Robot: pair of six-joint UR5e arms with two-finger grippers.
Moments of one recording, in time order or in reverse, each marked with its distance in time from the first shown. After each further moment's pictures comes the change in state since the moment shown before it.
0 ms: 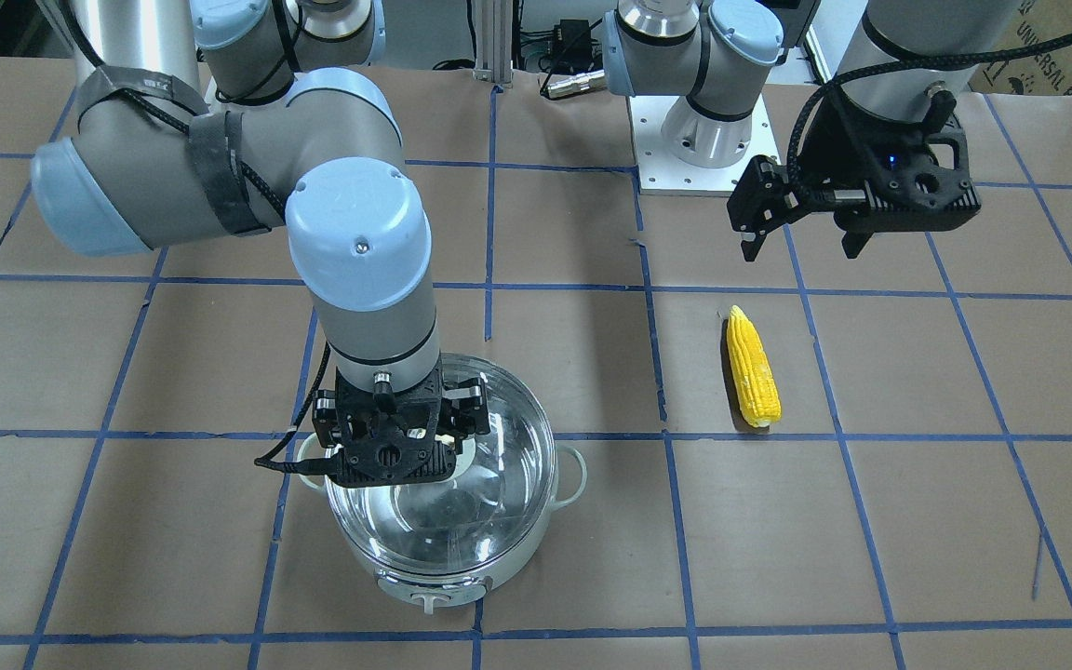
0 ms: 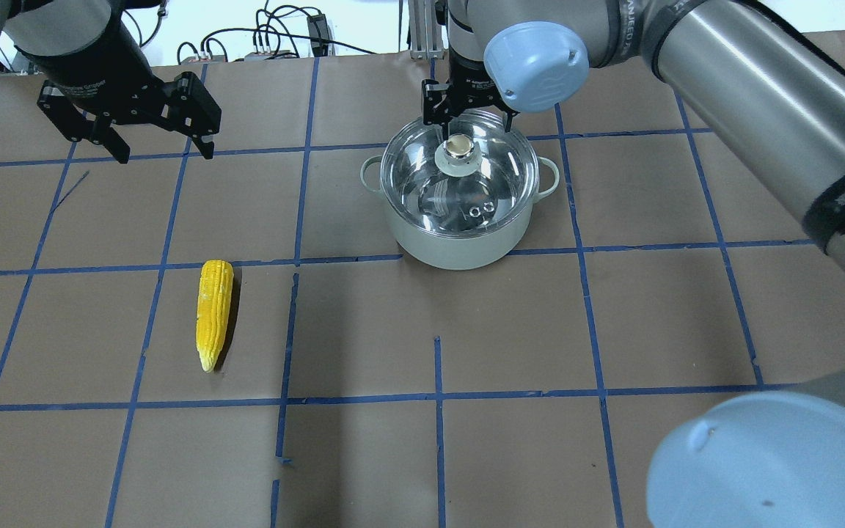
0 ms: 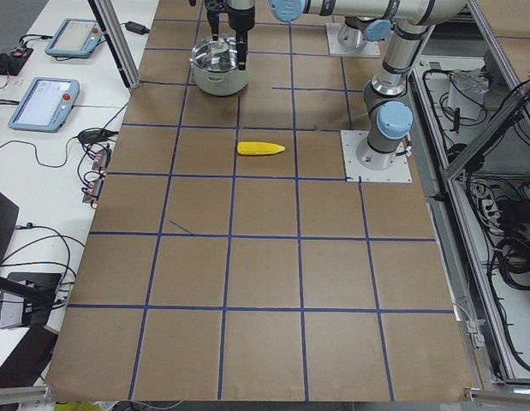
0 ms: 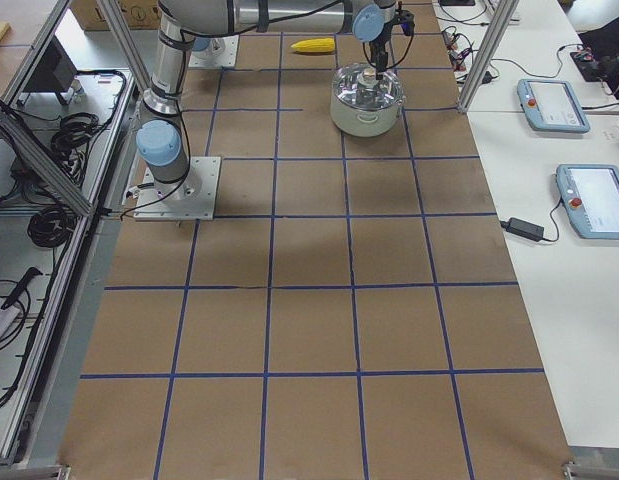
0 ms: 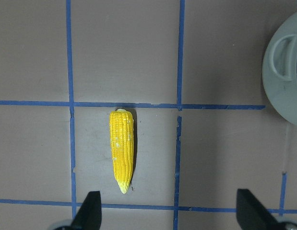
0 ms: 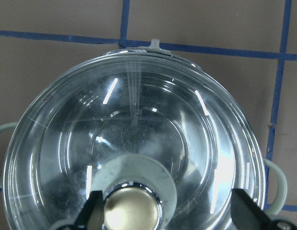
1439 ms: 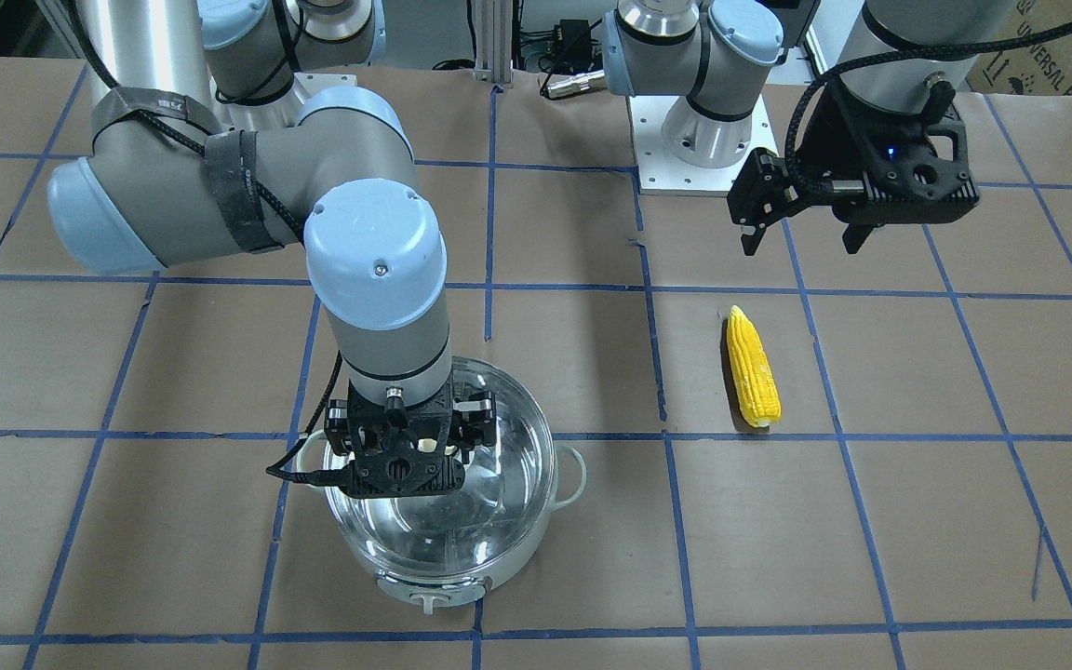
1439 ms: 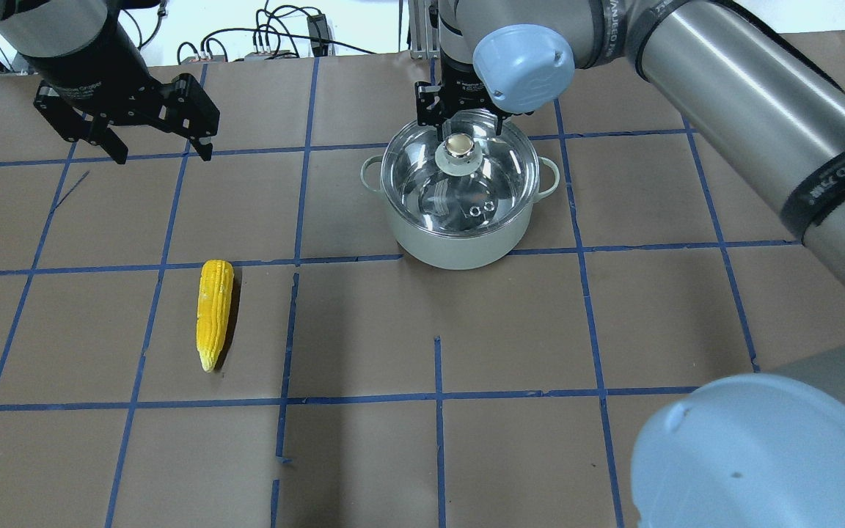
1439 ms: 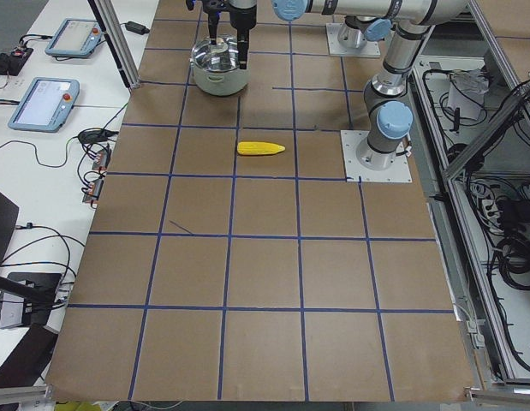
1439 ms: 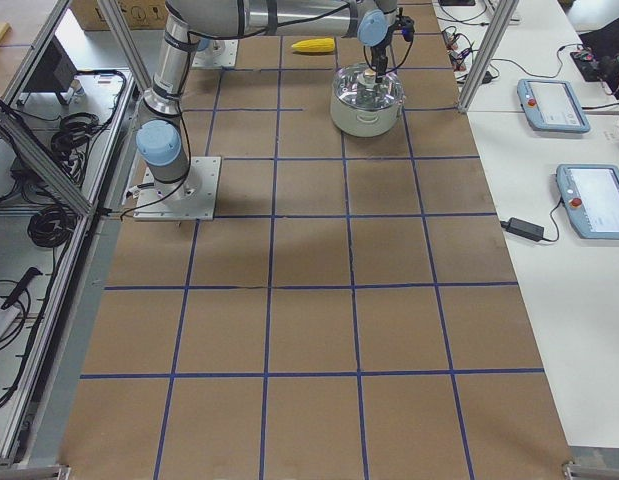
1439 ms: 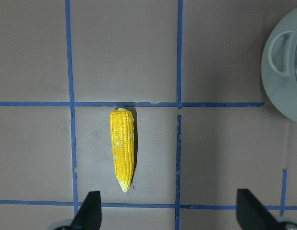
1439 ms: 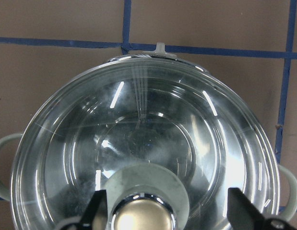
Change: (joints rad) left arm 0.000 0.009 -0.003 -0.002 0.000 0.015; right arm 0.008 0.021 -0.022 0.005 0.000 0.032
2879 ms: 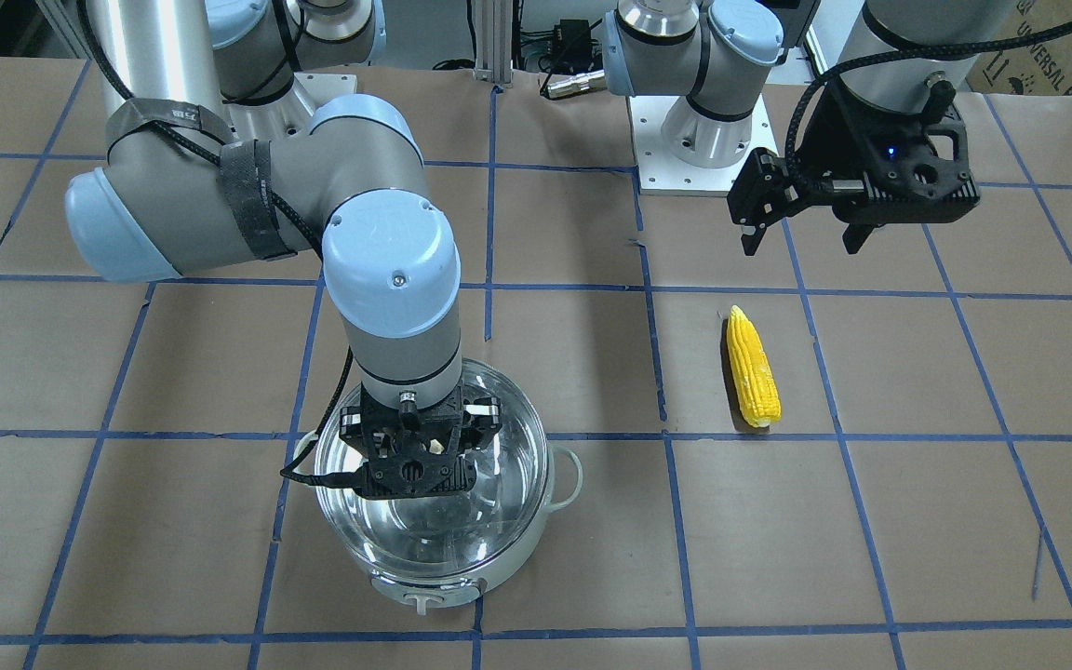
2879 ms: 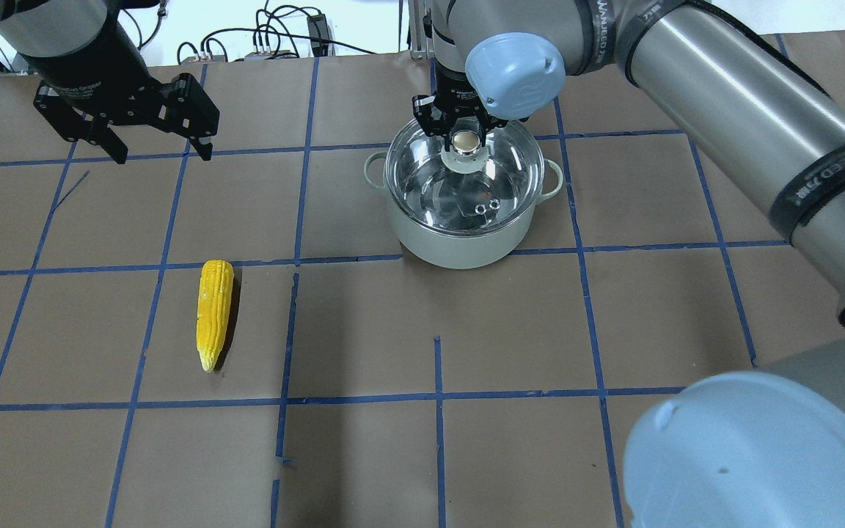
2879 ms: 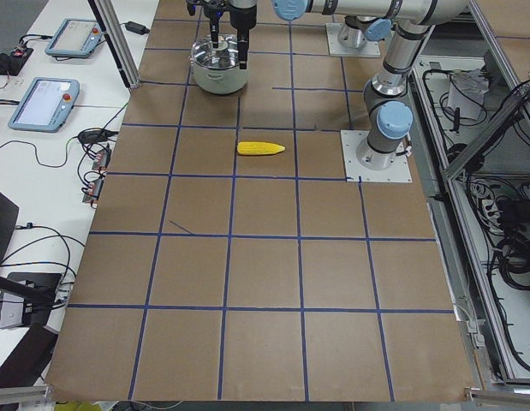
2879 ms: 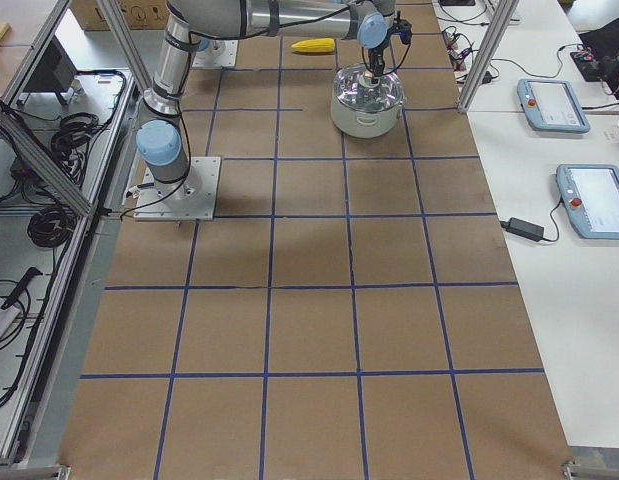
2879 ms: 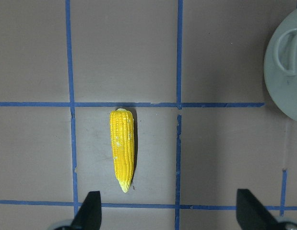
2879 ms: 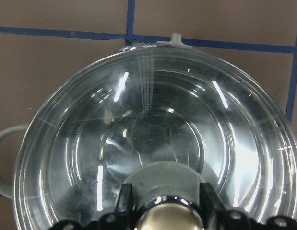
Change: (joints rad) left arm 0.000 0.001 0.000 0.001 0.000 0.000; right arm 0.008 0.008 -0.011 0.011 -0.001 -0.005
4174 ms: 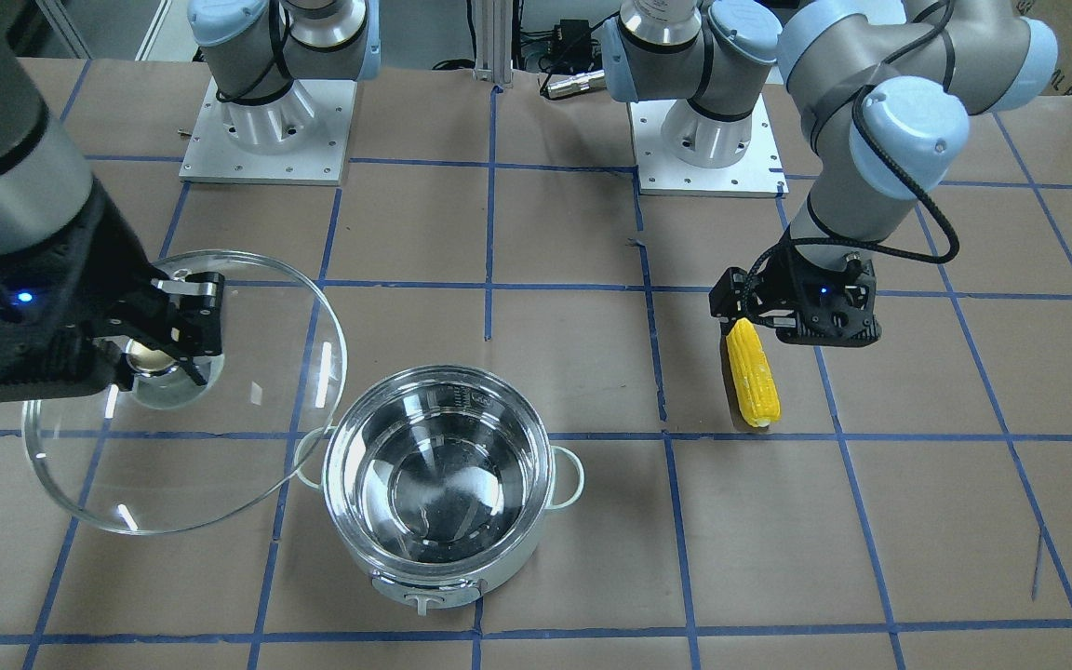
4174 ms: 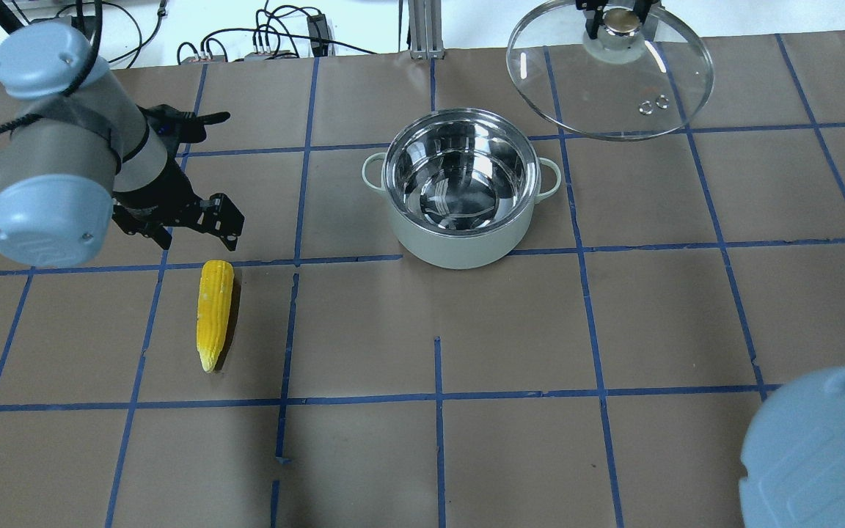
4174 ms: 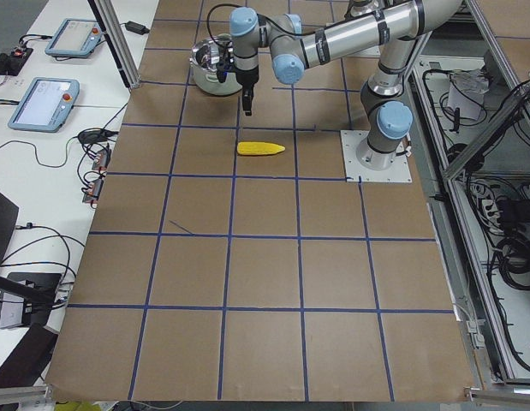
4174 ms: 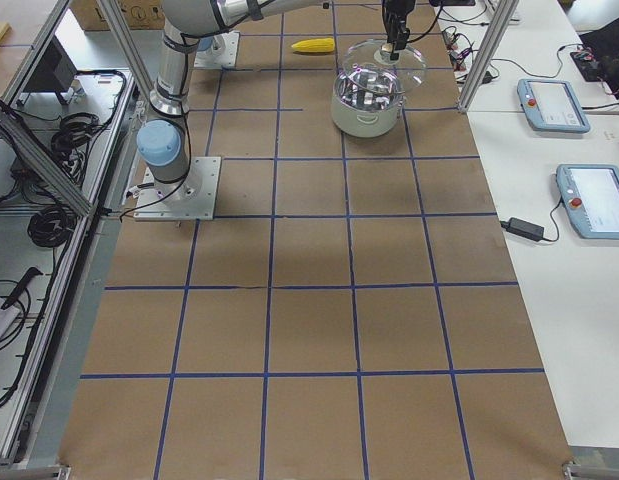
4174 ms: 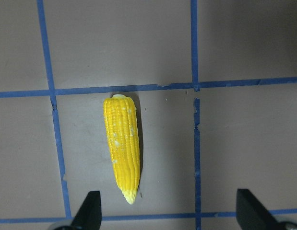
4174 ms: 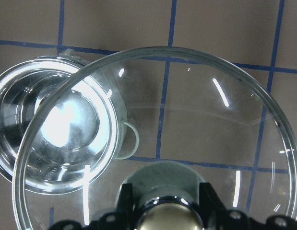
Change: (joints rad) left arm 0.103 -0.055 -0.440 0.430 -0.008 0.165; right arm -0.278 -0.133 -0.291 0.457 0.021 -0.300
